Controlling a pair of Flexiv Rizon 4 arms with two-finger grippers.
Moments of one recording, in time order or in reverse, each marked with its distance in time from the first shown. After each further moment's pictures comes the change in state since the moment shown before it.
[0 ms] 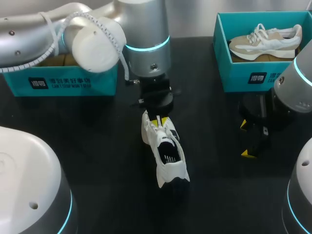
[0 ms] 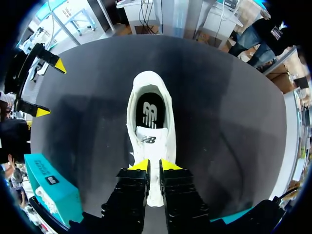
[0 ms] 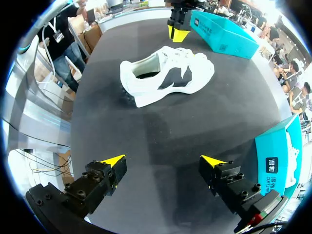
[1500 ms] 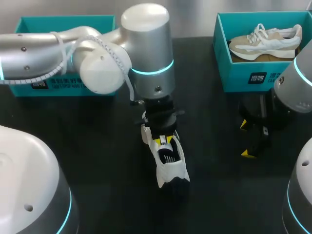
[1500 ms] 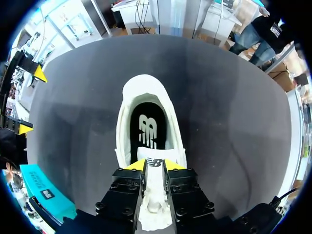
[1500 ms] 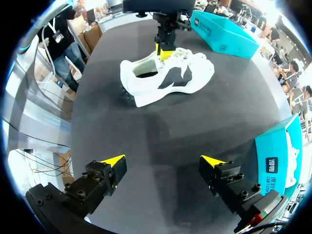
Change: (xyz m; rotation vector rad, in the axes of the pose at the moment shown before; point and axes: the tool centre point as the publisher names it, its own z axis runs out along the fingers) left arm -0.002 -0.023 0.052 0.042 0.007 0.021; right arm 0.000 0.000 0.000 0.000 0.000 0.000
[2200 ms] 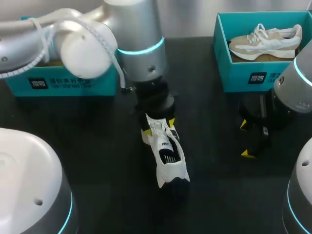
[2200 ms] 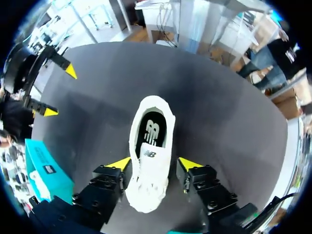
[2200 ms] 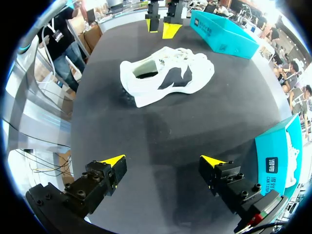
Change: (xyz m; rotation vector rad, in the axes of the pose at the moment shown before) left arm 0.012 -0.013 -0.071 0.007 -0.057 -0.233; right arm 0.000 0.000 0.000 0.000 0.000 0.000
